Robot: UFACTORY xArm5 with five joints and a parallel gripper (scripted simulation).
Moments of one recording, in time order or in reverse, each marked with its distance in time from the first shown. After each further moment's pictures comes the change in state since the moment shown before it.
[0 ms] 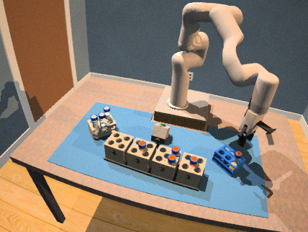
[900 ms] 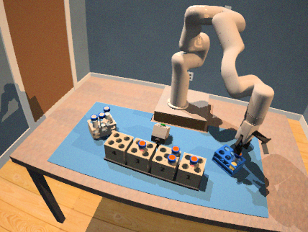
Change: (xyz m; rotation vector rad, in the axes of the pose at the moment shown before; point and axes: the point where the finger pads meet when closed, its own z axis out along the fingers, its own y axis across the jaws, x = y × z) arm 0.000 0.001 0.047 0.000 0.001 0.000
